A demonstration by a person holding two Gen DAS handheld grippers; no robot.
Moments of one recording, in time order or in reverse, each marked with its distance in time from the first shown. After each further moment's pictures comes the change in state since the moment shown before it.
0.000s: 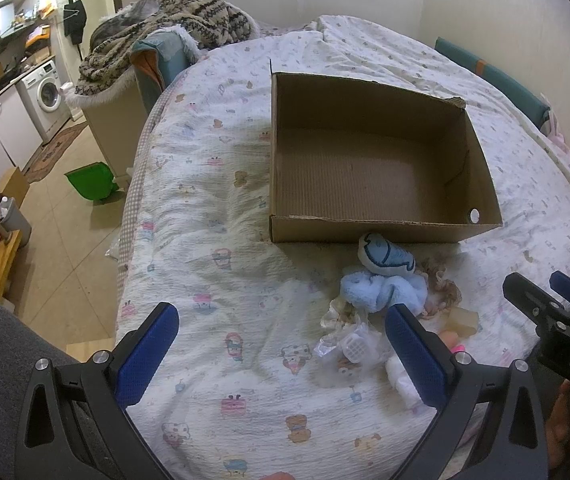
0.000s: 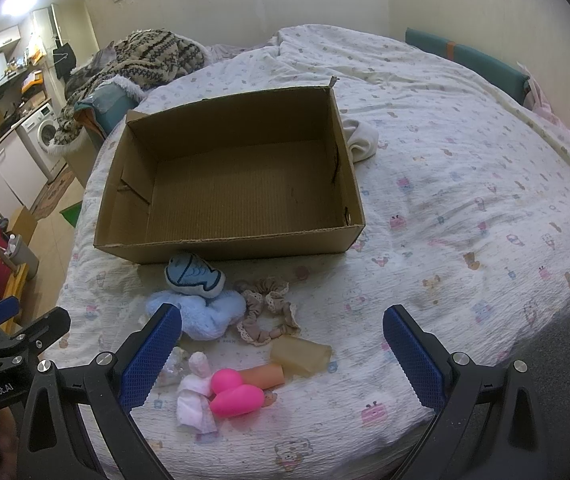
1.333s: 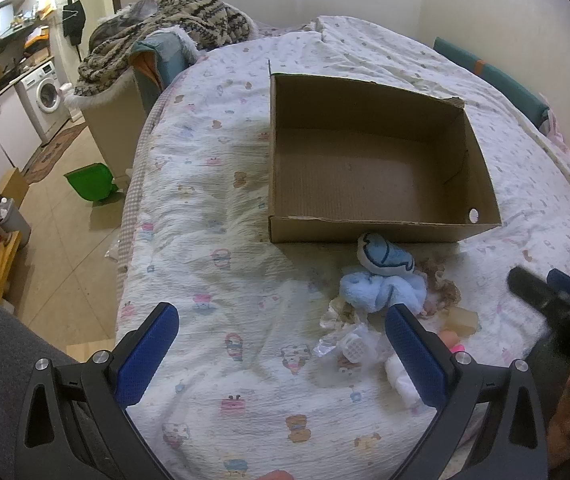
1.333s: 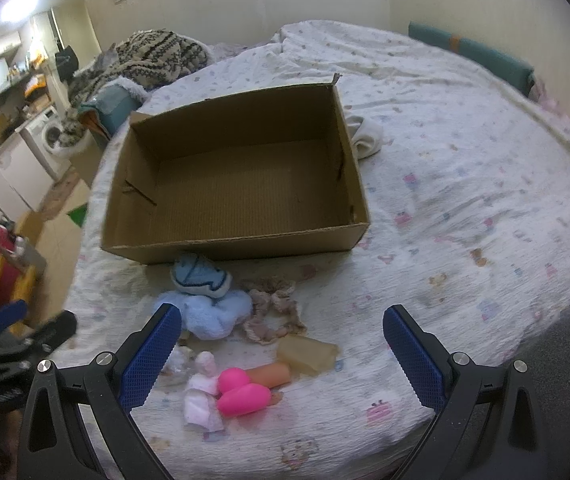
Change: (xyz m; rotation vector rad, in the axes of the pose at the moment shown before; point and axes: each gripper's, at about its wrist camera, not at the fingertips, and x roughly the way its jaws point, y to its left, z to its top) left arm 0.002 0.007 -0.008 -0.001 0.003 0.012; right arm -0.002 -0.010 0.007 0.047 0.023 0.079
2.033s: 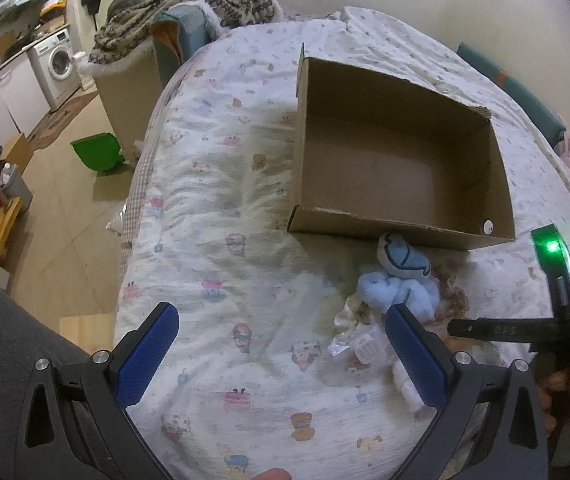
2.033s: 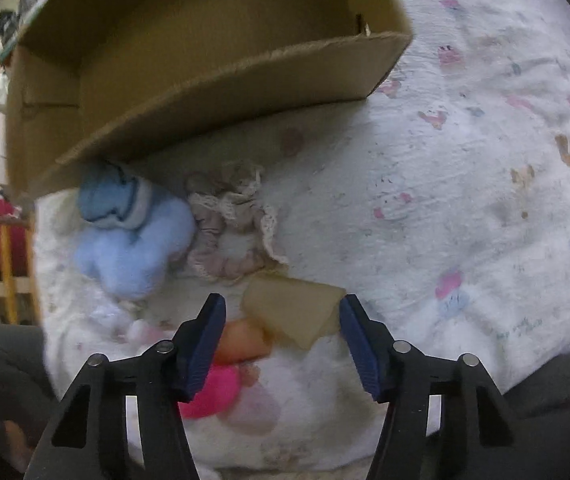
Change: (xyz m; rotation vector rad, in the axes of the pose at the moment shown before) left arm 0.012 0.013 0.009 -0.092 0.065 -0.002; right arm 0.137 -0.019 -0.017 0.079 0.601 -0.020
